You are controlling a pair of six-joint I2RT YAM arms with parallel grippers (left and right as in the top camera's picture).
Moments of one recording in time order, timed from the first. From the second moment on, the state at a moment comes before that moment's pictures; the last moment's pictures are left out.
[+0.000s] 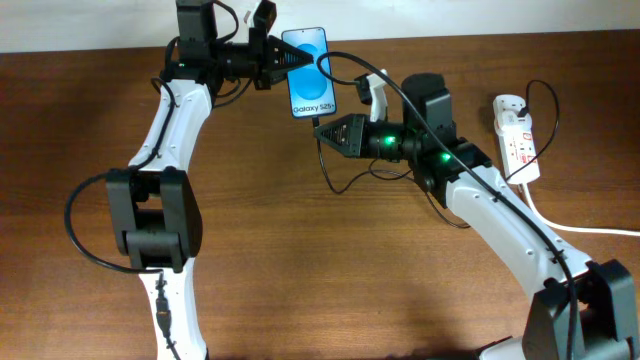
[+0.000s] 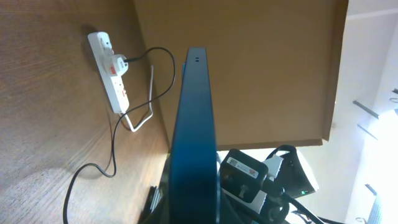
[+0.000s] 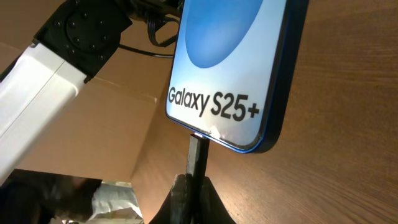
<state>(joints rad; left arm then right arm) -0.10 2.30 2.01 -0.17 1.49 -0.91 0.33 1.62 1.18 -0.04 -0.80 0.67</state>
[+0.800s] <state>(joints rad) -0.14 2.30 2.01 -0.17 1.54 -0.76 0.22 1.62 1.19 -0.14 -0.82 0.60</state>
